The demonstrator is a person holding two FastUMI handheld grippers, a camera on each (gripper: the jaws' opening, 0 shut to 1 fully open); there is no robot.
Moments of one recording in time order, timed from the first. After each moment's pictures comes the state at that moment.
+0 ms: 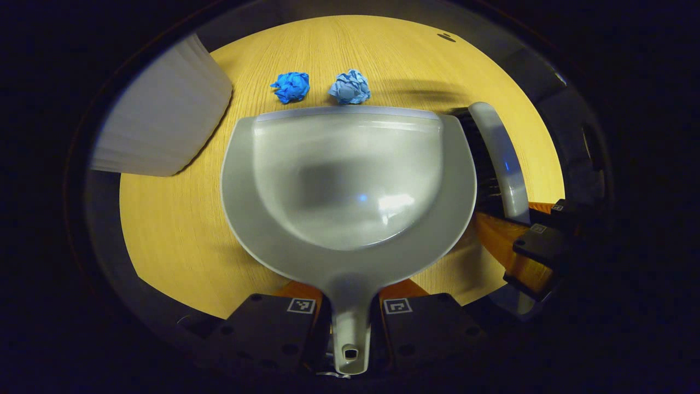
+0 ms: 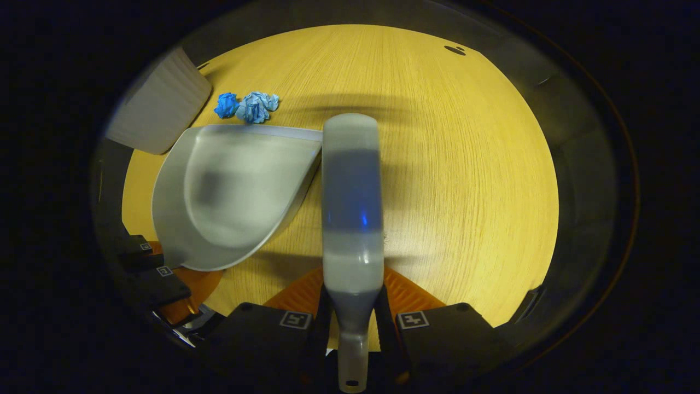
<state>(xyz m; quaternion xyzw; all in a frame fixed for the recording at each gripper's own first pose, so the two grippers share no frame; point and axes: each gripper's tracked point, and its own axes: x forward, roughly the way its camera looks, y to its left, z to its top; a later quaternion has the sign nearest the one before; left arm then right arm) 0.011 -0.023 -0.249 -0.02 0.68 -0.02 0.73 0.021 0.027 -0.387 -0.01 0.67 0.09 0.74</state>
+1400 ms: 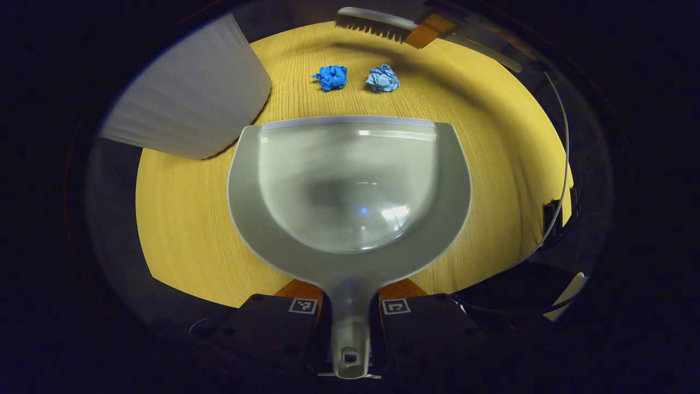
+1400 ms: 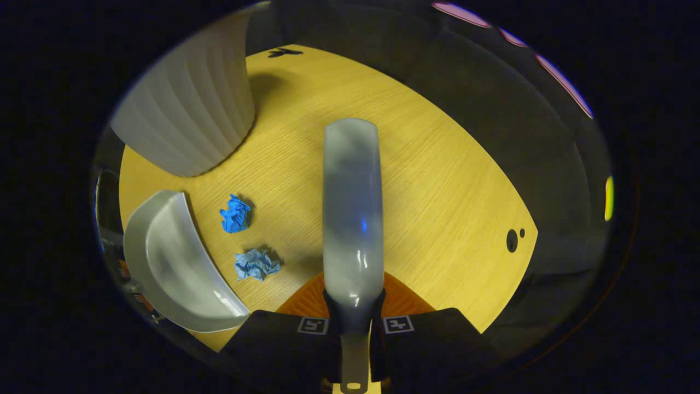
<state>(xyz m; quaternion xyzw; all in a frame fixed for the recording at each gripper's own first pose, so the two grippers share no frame) -0.036 0.030 -0.239 0.03 0.68 0.00 0.73 0.278 0.090 -0.362 -0.32 0.51 0.28 0.75</state>
